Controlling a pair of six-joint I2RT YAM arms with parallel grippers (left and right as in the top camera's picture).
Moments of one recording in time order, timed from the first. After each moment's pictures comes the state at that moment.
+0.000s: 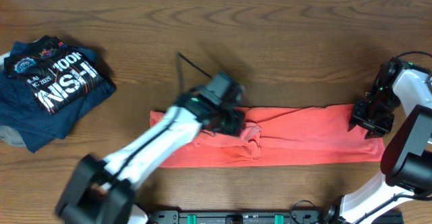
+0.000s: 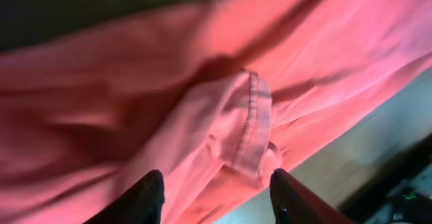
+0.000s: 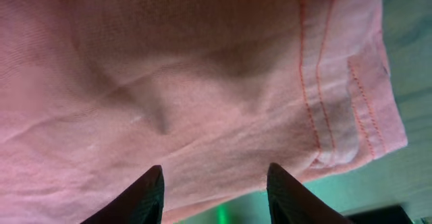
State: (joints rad) left arm -0.64 1.58 1.05 -0.64 0.35 -0.42; right arm -0.38 1.89 1.25 -1.19 0.04 0.17
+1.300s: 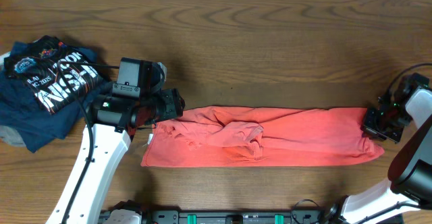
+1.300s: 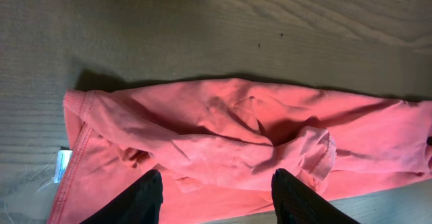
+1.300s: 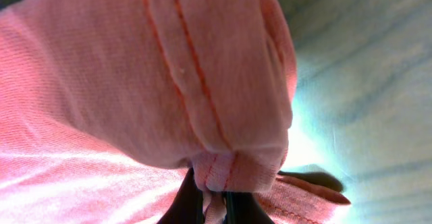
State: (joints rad) left arm -0.20 1.25 1.06 -0.91 0.27 -0.41; right arm -0.53 1.84 1.09 -0.92 -0.01 0.00
